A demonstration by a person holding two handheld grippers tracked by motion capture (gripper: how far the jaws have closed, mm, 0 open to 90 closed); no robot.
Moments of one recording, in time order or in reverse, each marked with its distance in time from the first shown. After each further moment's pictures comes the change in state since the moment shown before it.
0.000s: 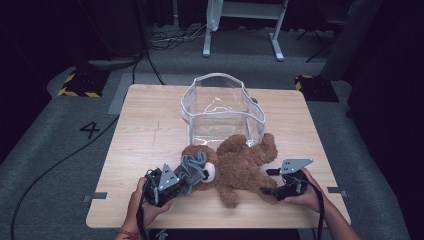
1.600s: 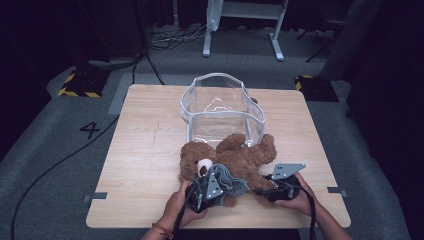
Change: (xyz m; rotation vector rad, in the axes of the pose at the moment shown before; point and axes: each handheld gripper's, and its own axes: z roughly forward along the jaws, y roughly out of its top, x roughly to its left) left arm -0.069 0.041 0.061 0.043 -0.146 0.181; right arm 0.021 0.009 0.006 -0.032 0.026 -0.045
